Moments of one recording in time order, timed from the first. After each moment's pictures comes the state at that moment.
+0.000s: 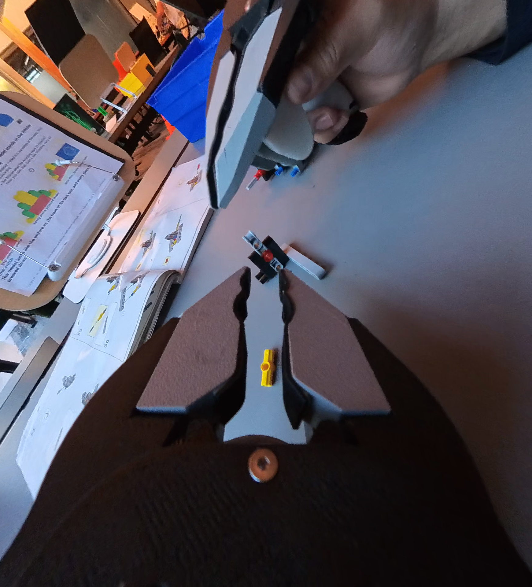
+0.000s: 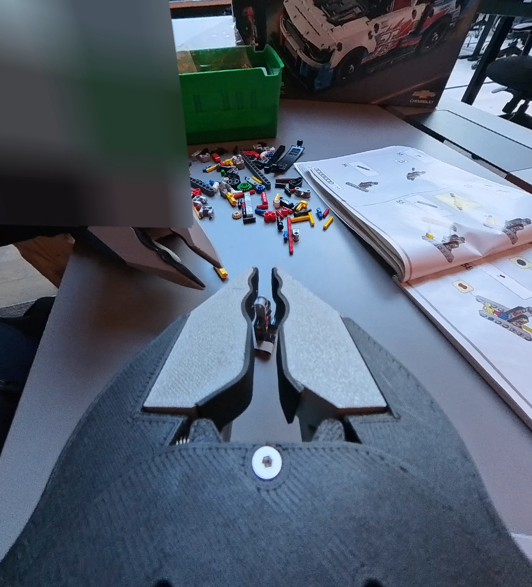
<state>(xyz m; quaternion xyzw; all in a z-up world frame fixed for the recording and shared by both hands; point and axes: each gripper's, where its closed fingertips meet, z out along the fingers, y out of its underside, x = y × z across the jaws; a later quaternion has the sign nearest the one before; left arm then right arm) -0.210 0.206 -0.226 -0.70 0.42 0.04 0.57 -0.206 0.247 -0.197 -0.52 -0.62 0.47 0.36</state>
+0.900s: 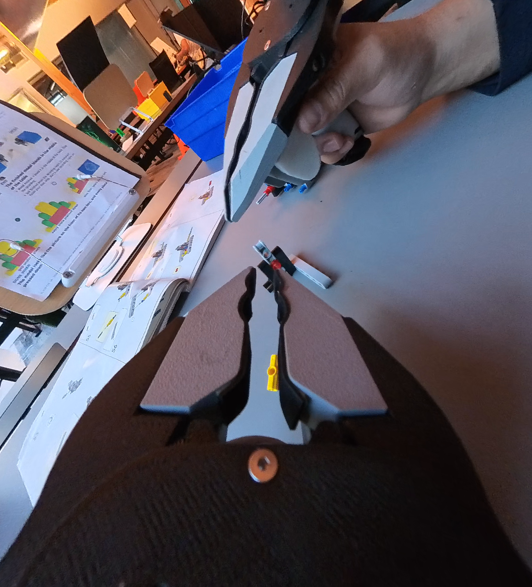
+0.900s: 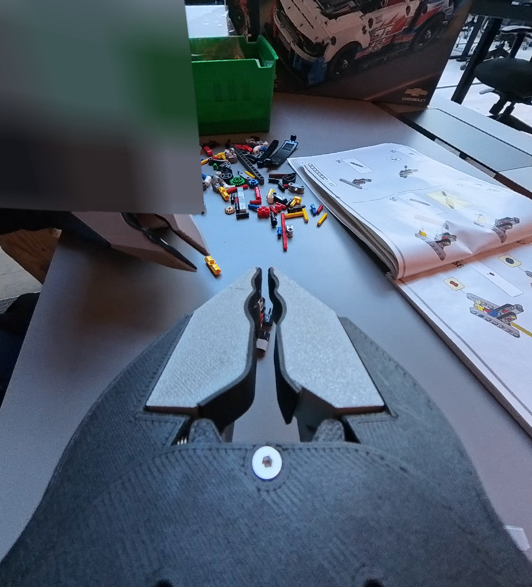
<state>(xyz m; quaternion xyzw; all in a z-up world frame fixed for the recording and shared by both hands) -0.212 0.204 -0.215 -0.69 0.41 0.04 0.60 -0.207 0.250 -0.200 -0.53 -0.62 0.45 0.37</state>
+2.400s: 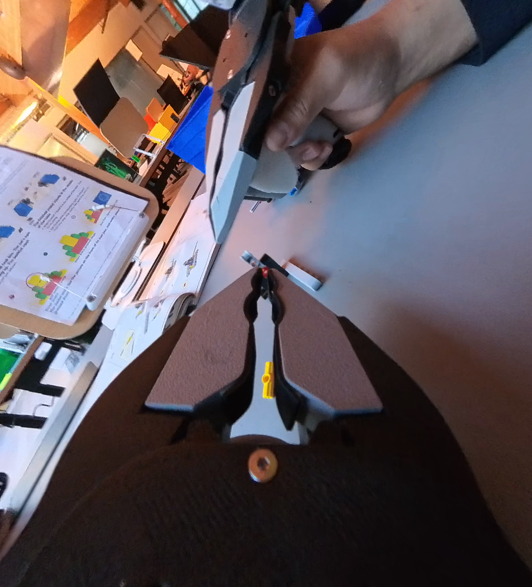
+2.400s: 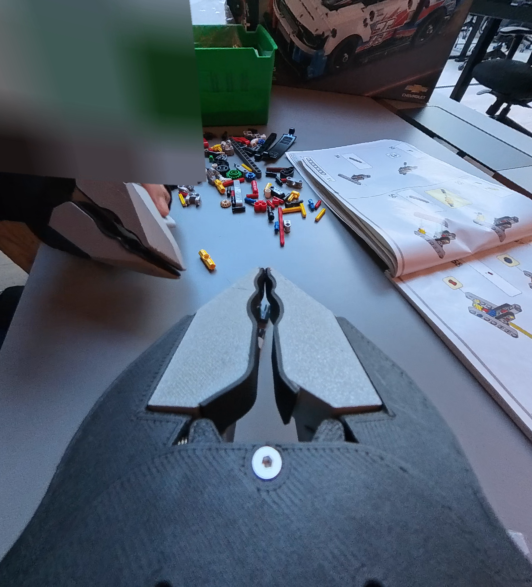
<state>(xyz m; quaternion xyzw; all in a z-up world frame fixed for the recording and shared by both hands) -0.199 0.199 -0.219 -0.65 0.45 0.09 0.60 -0.209 0.252 -0.207 -0.52 -0.63 0.44 0.37</state>
